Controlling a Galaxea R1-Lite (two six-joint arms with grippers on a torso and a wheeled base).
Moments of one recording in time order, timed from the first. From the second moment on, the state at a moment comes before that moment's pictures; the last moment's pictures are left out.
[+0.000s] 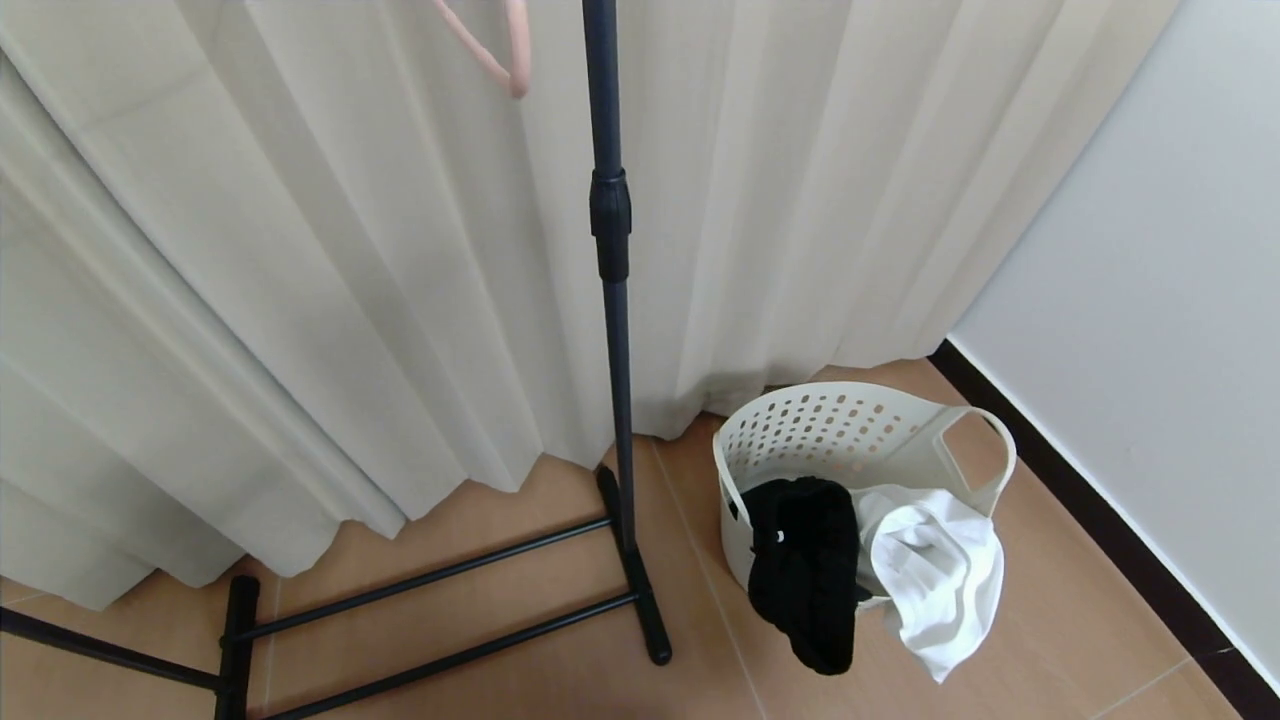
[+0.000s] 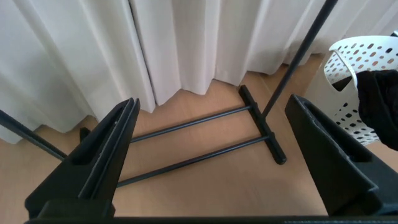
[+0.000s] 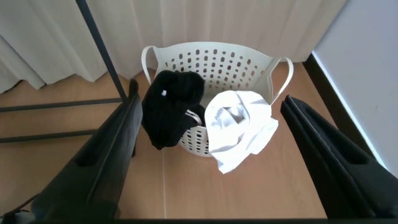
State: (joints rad) left arm 0.00 0.00 0.00 0.00 0.00 0.00; right arm 0.00 0.00 0.00 -0.01 0.17 -0.03
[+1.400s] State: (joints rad) left arm 0.00 0.00 0.00 0.00 0.00 0.00; right arm 0.03 0.22 -0.02 -0.03 0.18 -0.04
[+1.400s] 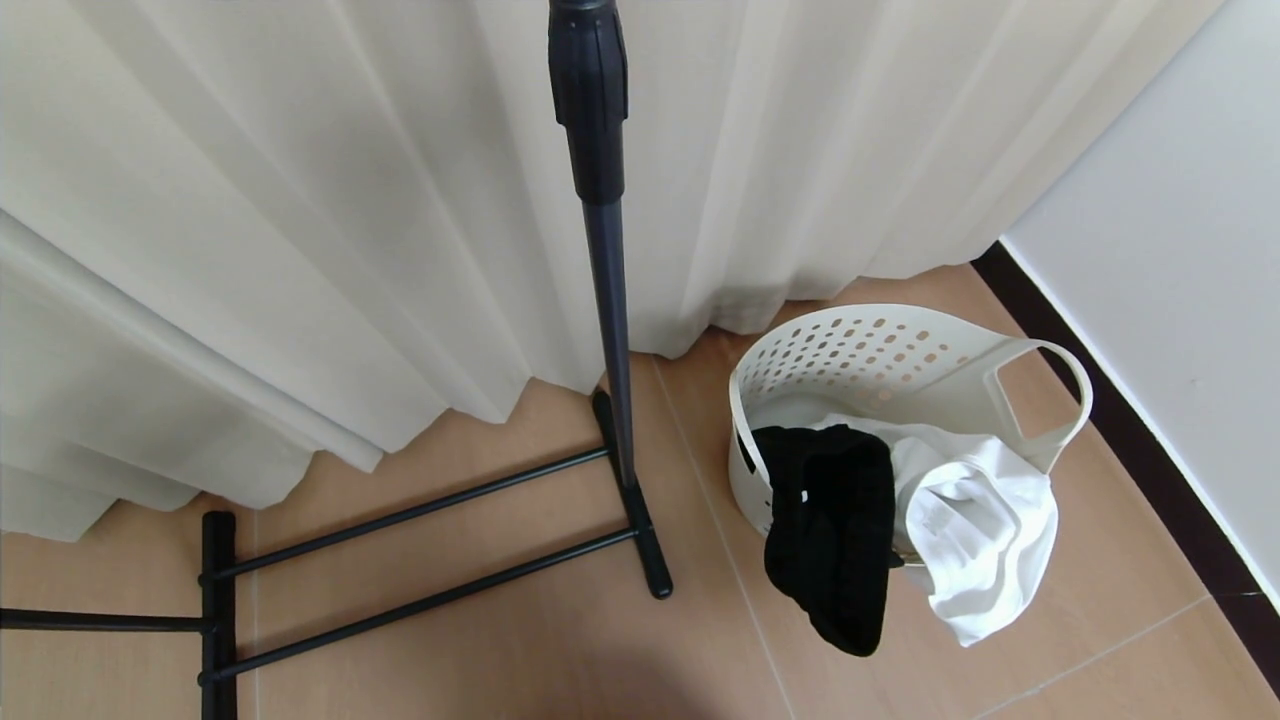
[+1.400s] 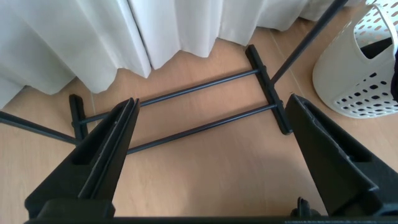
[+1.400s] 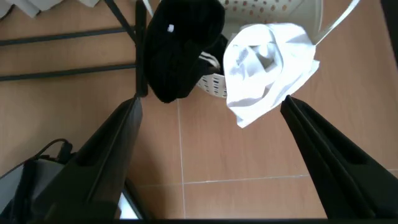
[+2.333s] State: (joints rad) left arm 0.00 0.00 0.00 0.00 0.00 0.00; right arm 0.12 1.46 -0.47 -0.46 0.12 -0.67
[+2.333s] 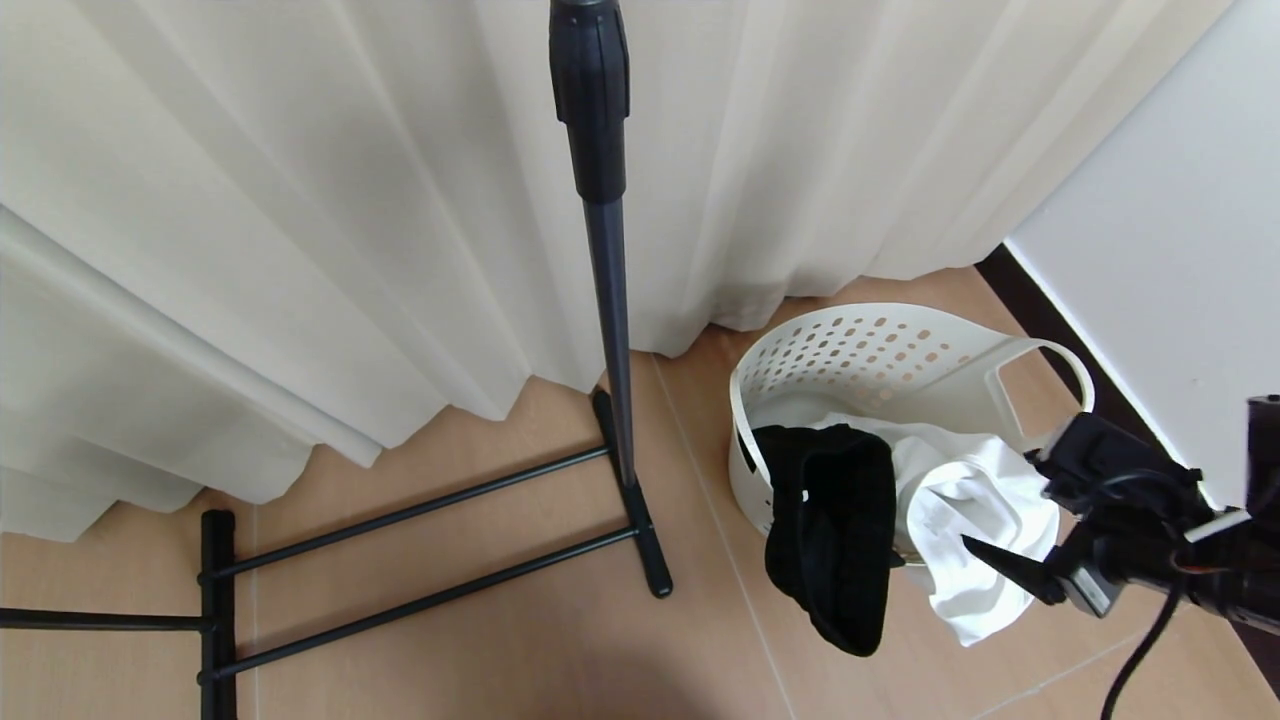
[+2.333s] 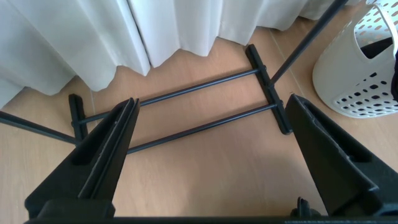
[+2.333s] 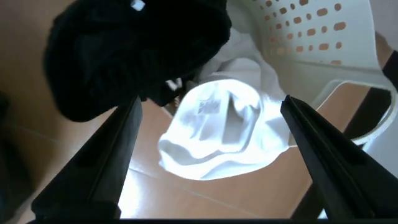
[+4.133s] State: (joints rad) left arm 0.00 0.00 0.00 0.00 0.00 0.00; right arm 0.25 1.89 -0.62 -0.96 -0.09 -0.54
